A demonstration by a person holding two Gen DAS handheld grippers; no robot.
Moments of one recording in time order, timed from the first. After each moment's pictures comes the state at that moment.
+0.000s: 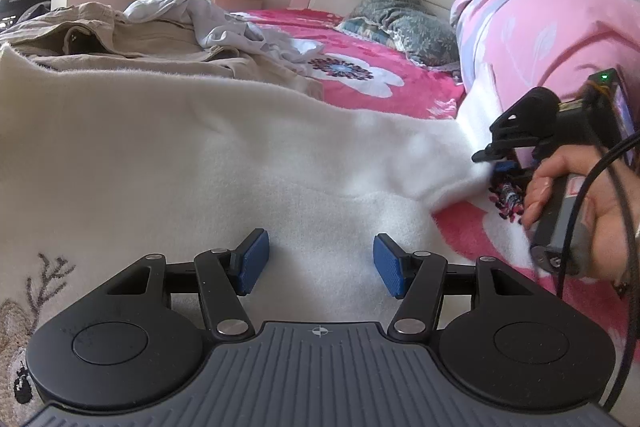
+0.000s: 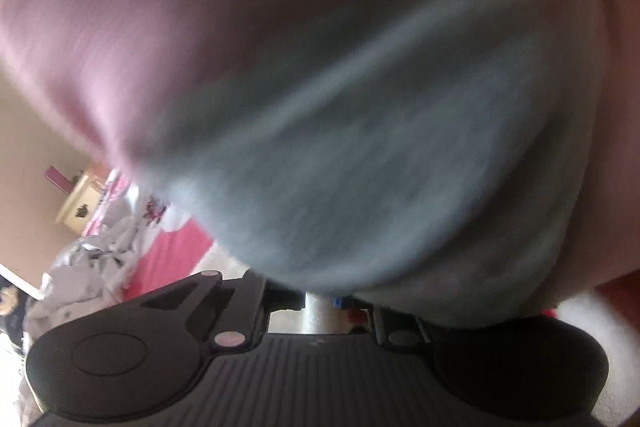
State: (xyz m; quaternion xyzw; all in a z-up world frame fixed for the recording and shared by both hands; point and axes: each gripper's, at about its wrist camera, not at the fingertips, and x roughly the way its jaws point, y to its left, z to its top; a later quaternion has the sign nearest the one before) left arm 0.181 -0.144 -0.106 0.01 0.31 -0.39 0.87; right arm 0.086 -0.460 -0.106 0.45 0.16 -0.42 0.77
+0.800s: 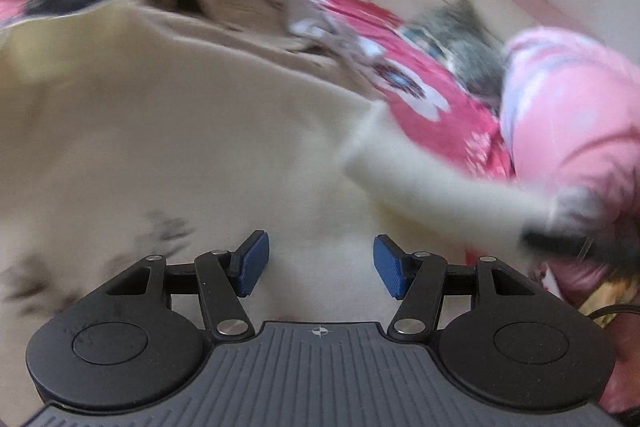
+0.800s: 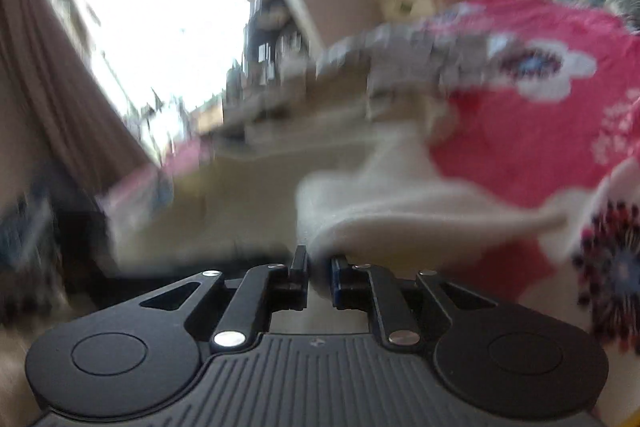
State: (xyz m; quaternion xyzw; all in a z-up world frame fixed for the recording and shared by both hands) left arm 0.201 -0.067 -0.078 -0.11 0.40 -0.32 0.85; right arm 0.058 -0.314 -0.038 0.16 0.36 0.09 0.91
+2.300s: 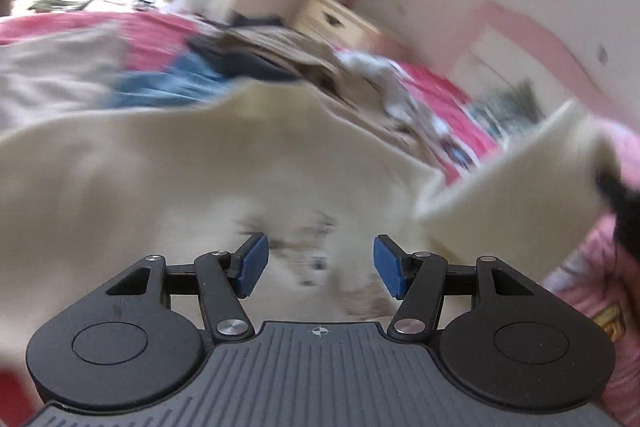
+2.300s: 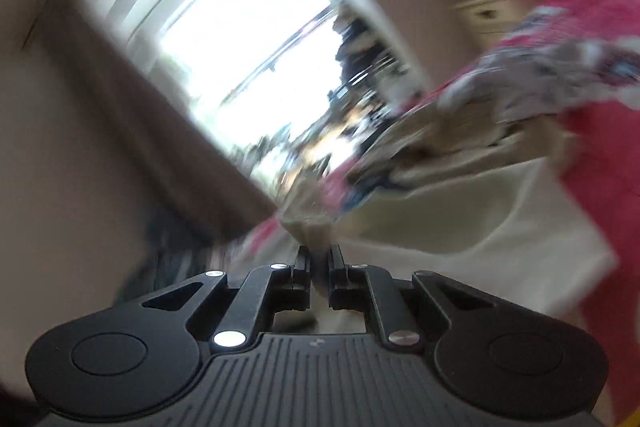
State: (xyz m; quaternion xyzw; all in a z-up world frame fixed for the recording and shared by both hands) left arm 0.122 0.063 -0.014 -0.17 0.35 -0.19 0.90; right arm 0.045 -0.264 0.063 0.27 0.27 0.24 0.89
